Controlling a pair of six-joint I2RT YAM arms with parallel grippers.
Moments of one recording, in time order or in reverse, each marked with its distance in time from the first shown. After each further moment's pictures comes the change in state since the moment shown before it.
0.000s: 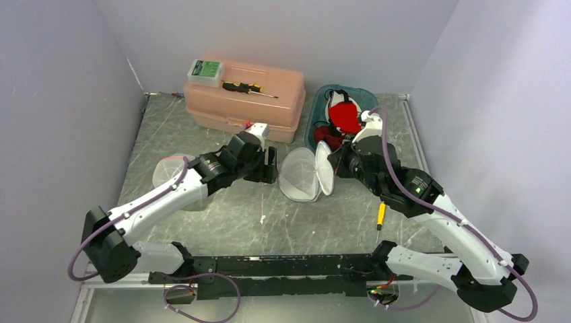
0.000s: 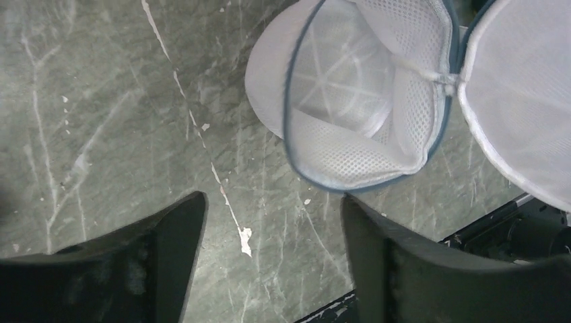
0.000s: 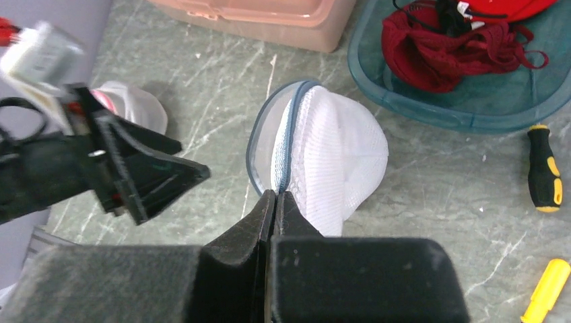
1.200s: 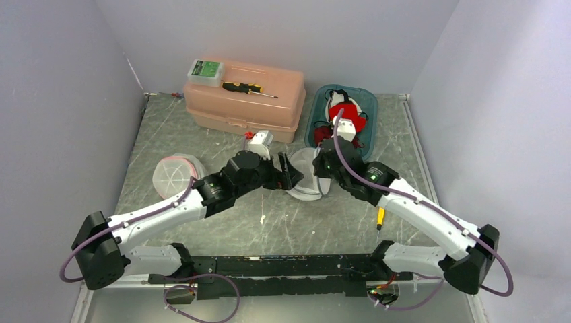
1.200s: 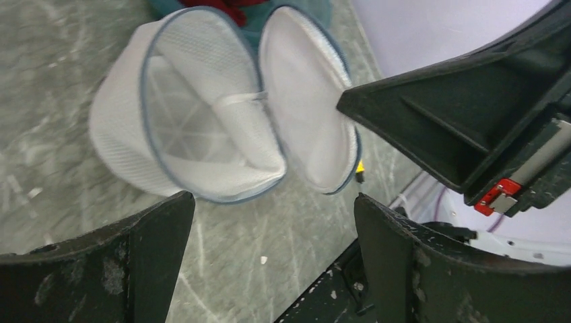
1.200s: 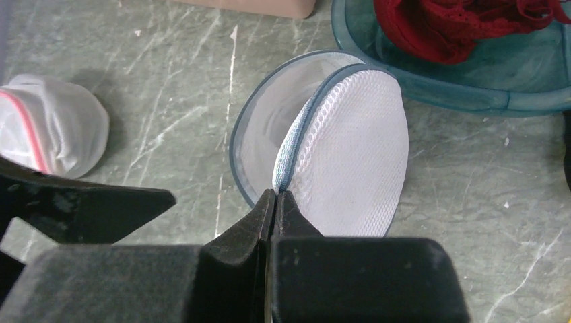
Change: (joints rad) left arm -0.128 -0.112 -0.259 0.570 0.061 -0.209; right arm 0.000 0.169 -0.152 0.154 0.039 0.074
